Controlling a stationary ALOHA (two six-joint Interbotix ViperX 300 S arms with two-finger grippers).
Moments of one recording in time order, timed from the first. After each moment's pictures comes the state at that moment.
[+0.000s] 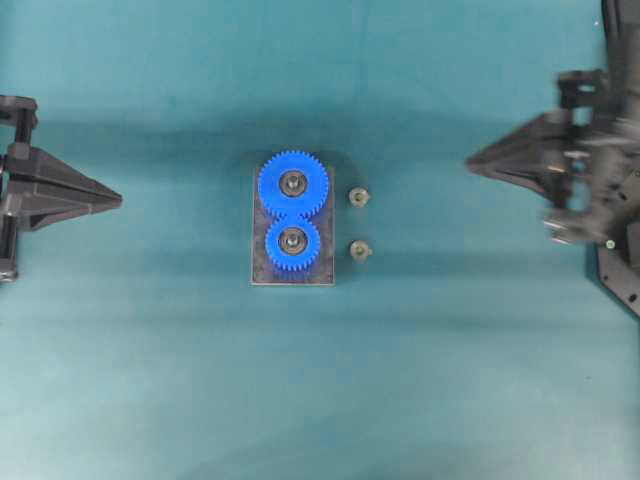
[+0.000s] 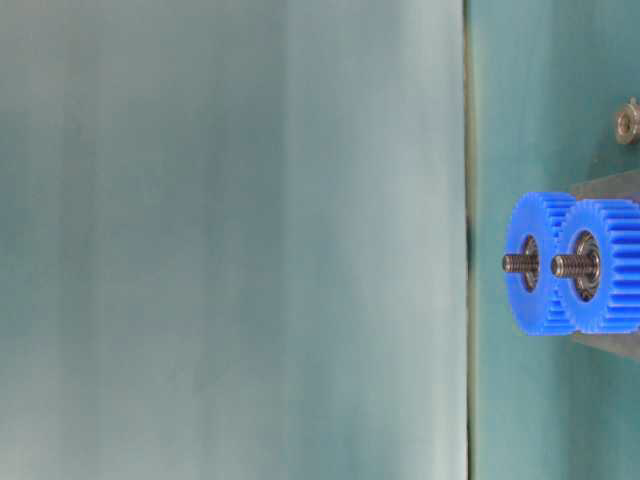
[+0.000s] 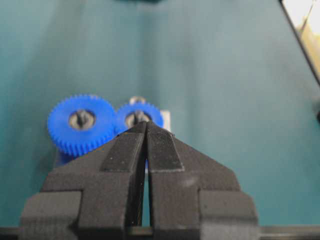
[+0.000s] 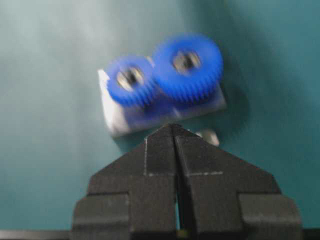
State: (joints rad) left arm -0.03 -0.91 1.05 0.01 0.12 -0.04; right arm -0.17 -0.72 0.93 0.15 0.38 0.07
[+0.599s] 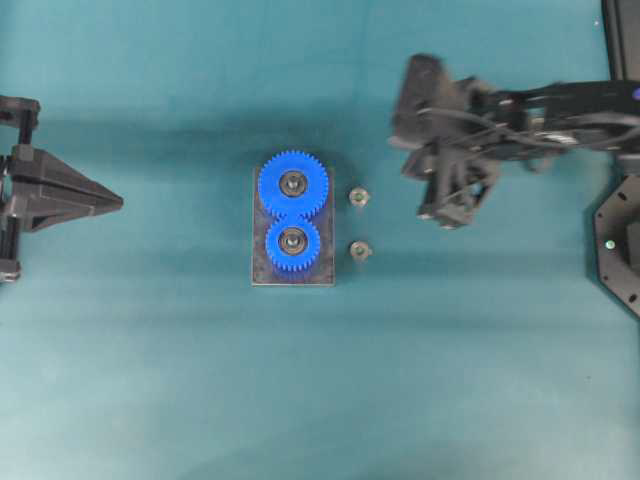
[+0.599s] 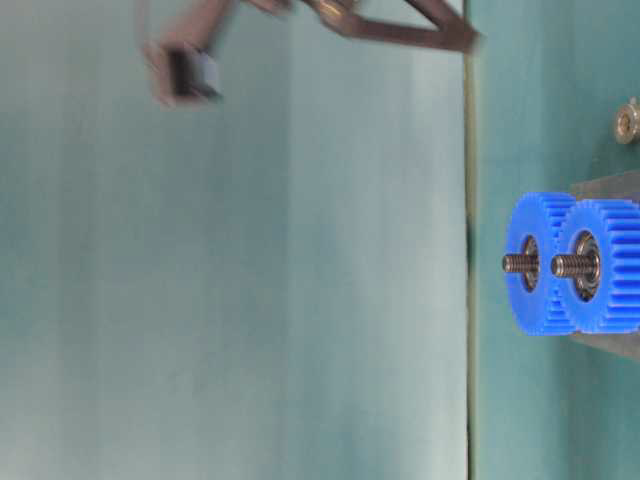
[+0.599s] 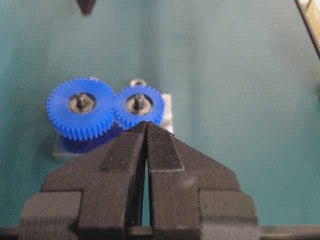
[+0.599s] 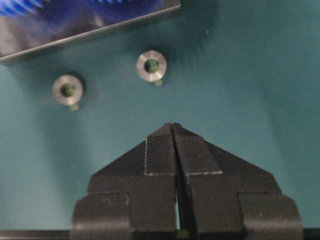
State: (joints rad) left arm -0.03 -0.90 1.04 0.01 0.16 -0.04; right arm -0.21 -0.16 0.72 0.06 0.51 0.01
